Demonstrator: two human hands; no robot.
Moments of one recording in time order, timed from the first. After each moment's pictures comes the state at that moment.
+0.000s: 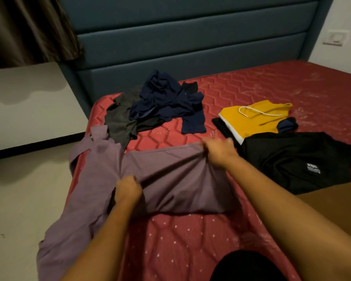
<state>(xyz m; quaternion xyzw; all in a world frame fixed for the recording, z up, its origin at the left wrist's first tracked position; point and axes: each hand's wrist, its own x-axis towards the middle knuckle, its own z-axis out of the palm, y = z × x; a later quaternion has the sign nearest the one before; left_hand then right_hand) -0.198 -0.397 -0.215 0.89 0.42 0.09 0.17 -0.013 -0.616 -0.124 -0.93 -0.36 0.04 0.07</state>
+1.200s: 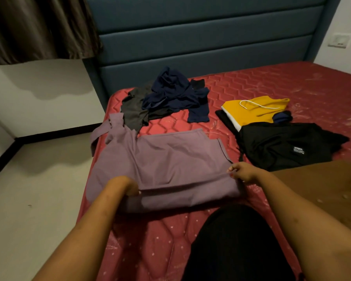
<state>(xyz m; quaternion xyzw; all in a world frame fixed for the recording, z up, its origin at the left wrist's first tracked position) -0.303 -0.443 -0.148 0.86 0.35 -0.36 0.05 -0.063 -0.743 -0.199 -0.88 -0.20 0.32 0.30</state>
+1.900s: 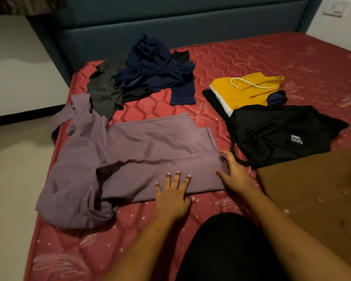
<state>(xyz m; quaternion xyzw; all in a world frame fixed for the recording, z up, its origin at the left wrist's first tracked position) -0.215 -0.578 -0.273 0.97 0.17 -0.11 0.11 -0.062 -0.742 -0.261 -0.89 -0.23 0.14 0.38</state>
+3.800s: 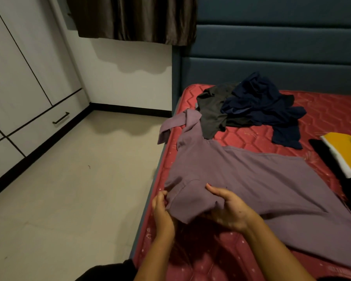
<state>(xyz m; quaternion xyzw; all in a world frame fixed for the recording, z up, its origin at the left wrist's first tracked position) -0.416 -0.407 -0.233 0.35 0.50 0.41 0.68 -0.290 -0.494 -0.151 -0.40 -0.12 0.67 0.61</state>
